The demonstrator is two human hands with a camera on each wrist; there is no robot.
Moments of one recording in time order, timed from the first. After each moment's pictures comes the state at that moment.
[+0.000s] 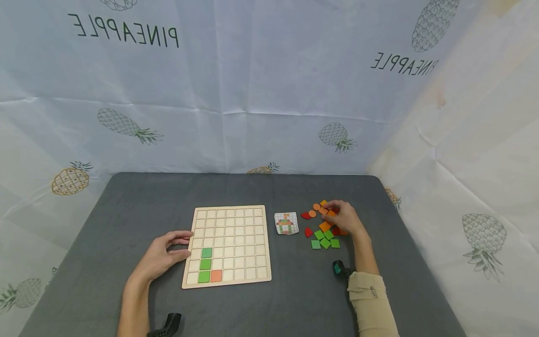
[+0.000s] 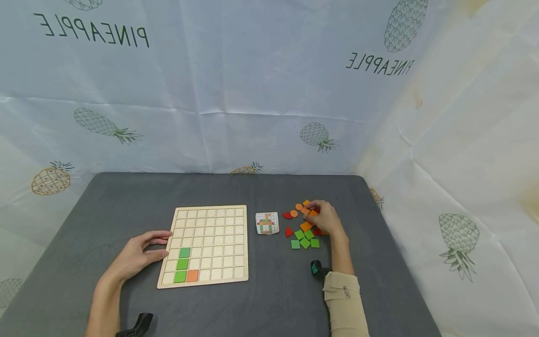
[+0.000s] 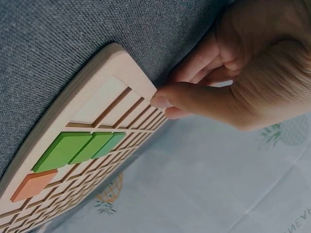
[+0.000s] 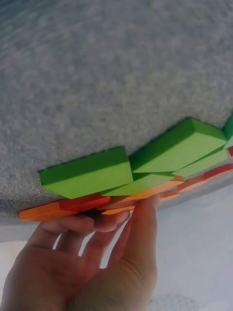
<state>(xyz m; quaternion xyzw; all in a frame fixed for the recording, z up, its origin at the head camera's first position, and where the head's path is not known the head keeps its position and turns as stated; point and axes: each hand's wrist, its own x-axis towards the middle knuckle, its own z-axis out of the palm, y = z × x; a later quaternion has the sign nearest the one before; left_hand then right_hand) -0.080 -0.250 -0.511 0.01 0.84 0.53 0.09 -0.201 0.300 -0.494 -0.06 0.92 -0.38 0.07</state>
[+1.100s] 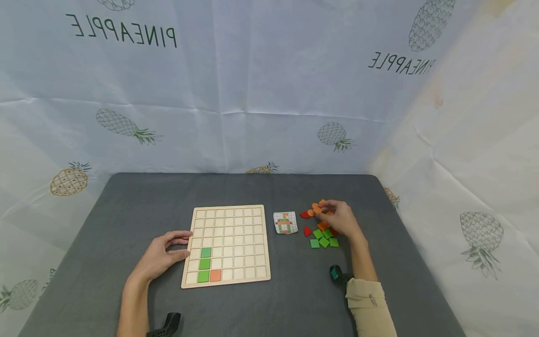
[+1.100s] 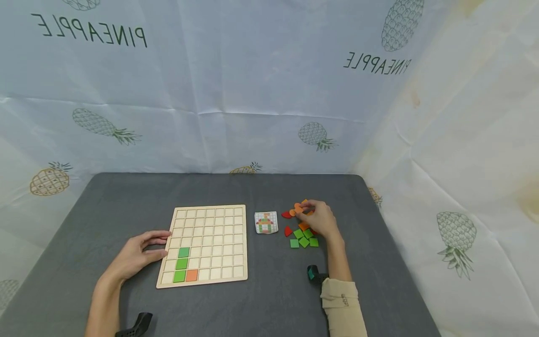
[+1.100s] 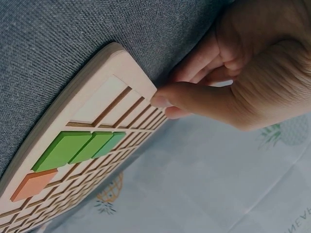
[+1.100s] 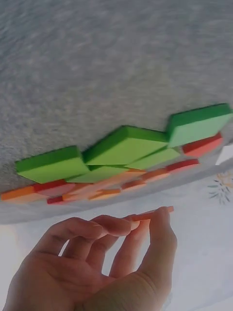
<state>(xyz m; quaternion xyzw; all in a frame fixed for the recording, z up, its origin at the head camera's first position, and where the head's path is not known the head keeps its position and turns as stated) -0.079 -0.249 -0.510 0.02 0.84 0.53 0.09 -0.185 0.278 -0.479 -0.06 0.93 -0.37 0.02</state>
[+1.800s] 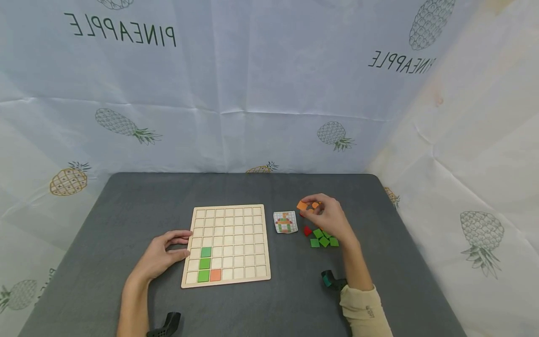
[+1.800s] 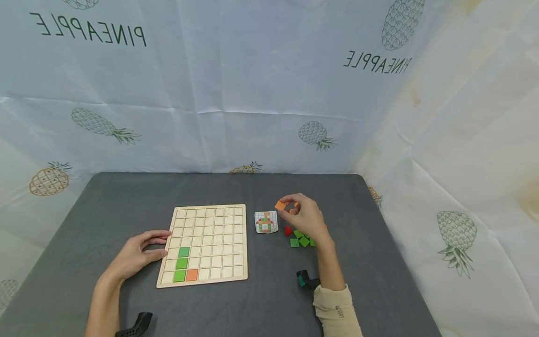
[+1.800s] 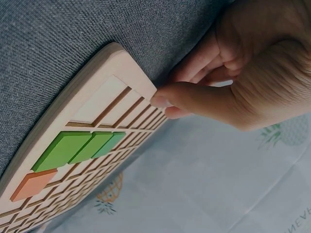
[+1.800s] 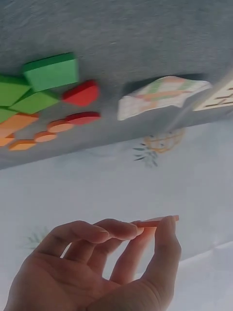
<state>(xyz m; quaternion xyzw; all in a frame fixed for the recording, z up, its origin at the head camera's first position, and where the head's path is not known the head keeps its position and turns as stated) -0.081 -0.249 -0.509 0.02 0.84 0.53 0.09 -0.156 0.224 -0.435 -0.13 0.90 -0.41 -0.03</state>
